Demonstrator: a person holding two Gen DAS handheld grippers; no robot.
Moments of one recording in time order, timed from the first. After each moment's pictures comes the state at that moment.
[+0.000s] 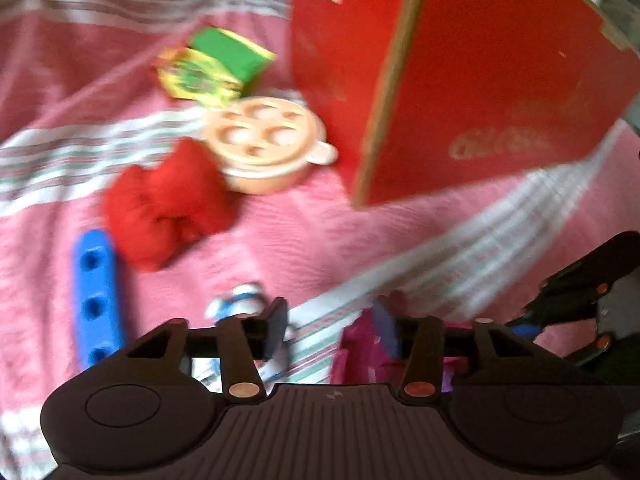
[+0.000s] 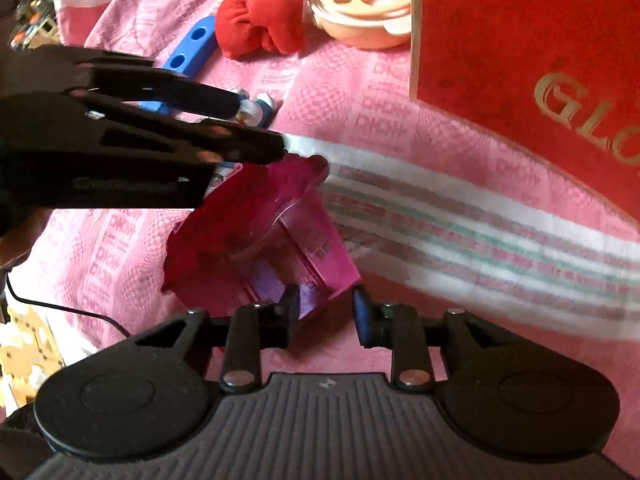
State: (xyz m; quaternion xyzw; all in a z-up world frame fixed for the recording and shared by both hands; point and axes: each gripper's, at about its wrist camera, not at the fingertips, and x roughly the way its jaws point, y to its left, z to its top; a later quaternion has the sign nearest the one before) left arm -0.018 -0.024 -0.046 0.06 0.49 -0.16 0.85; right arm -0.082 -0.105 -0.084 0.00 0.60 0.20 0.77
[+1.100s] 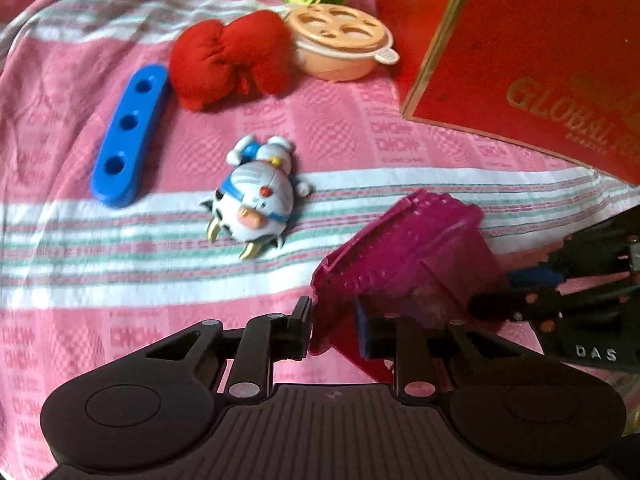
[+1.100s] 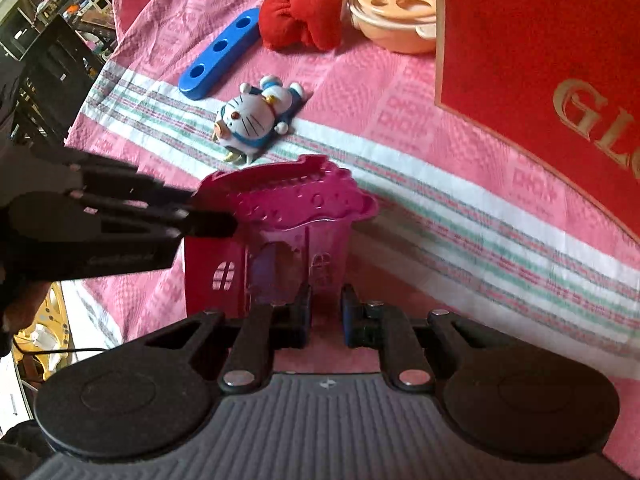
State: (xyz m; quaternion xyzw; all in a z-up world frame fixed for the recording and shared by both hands) left arm -0.077 -0.025 -0.086 -0.02 0.55 -0.05 0.83; right arm -0.094 -0.123 -0.092 -0.02 0.57 0.28 0.77
